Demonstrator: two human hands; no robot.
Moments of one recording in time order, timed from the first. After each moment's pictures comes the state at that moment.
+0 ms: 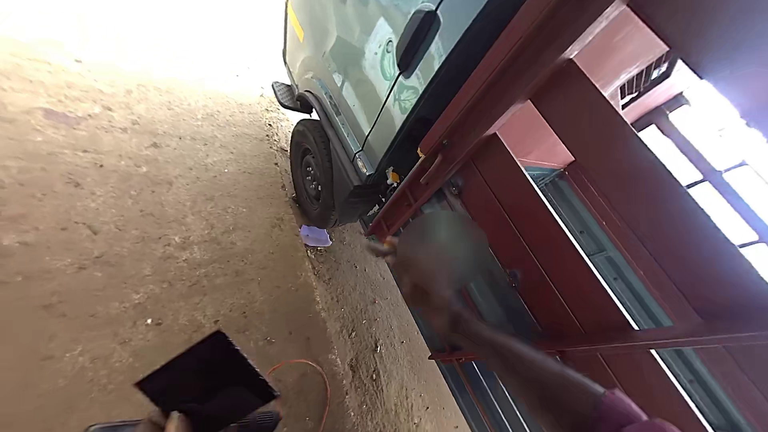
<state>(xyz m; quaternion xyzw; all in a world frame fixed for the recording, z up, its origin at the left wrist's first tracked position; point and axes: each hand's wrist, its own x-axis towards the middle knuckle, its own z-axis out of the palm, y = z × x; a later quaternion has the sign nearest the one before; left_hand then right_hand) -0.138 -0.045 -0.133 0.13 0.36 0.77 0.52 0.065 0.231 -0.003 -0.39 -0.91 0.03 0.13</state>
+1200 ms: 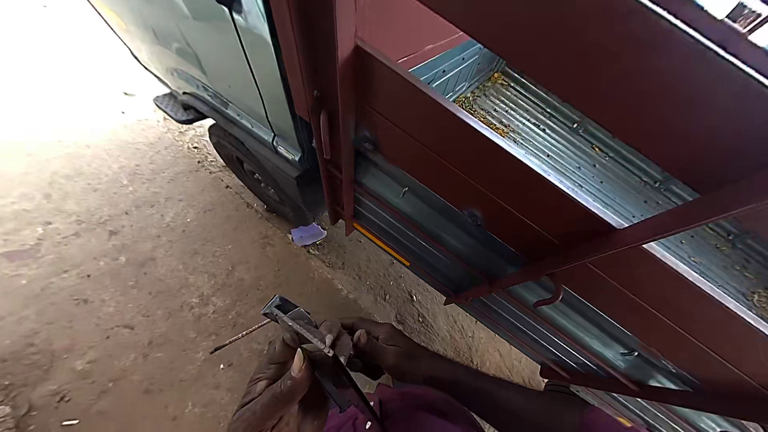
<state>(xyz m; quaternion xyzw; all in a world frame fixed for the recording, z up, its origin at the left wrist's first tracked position) -0.061 0.122 -0.020 0.29 0.14 0.63 0.70 0.124 0.155 -0.064 -0.31 -0.58 0.70 0.28</state>
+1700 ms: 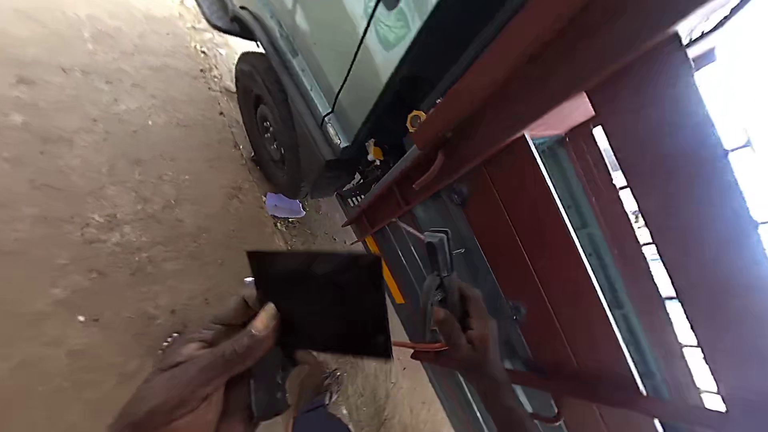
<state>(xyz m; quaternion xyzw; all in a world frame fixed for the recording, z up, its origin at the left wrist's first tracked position) -0.167 0.183 -0.054 0.13 0.24 0.67 0.69 0.142 0.267 -0.005 -0.55 -0.78 0.22 0.22</state>
